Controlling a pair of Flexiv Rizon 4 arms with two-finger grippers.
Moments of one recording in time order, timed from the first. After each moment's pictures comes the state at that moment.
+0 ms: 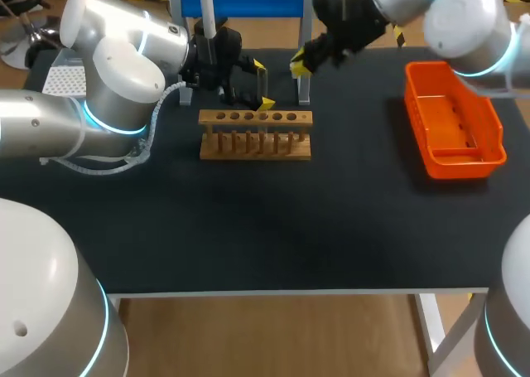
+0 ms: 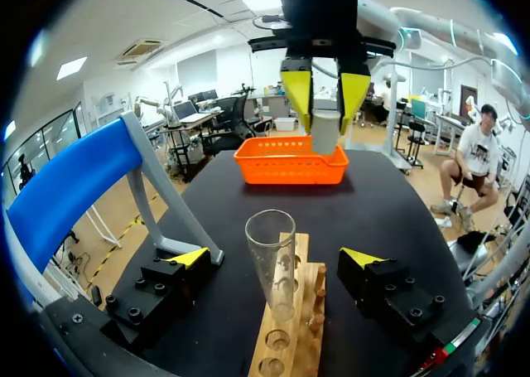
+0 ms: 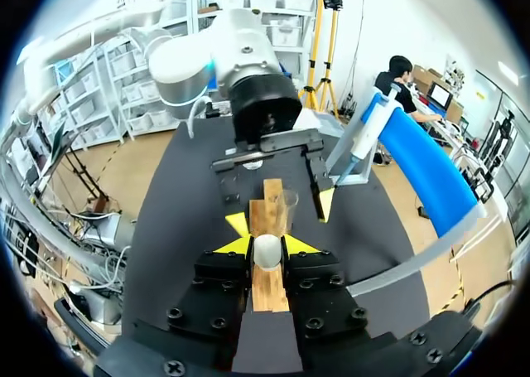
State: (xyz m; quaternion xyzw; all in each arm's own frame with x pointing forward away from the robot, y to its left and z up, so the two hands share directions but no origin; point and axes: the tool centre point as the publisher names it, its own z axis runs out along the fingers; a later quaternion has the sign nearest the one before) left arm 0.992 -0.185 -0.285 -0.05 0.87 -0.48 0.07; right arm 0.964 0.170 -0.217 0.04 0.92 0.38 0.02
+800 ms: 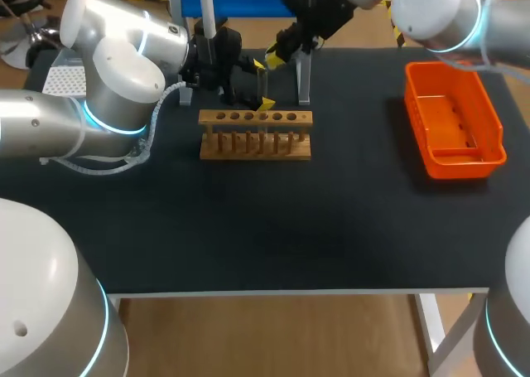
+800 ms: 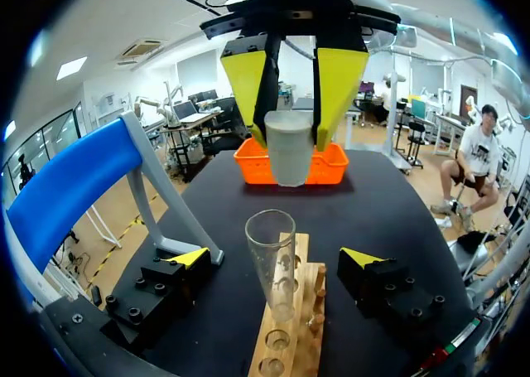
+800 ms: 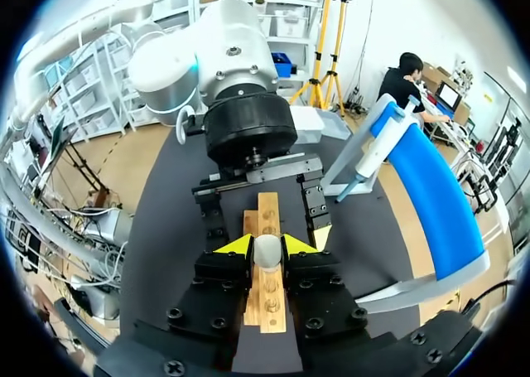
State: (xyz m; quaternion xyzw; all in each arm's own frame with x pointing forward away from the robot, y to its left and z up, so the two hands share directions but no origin) left arm 0.992 -0.185 -0.285 -0.05 0.87 -0.48 0.07; right arm 0.979 0.211 -0.211 0.03 0.94 0.35 0.02
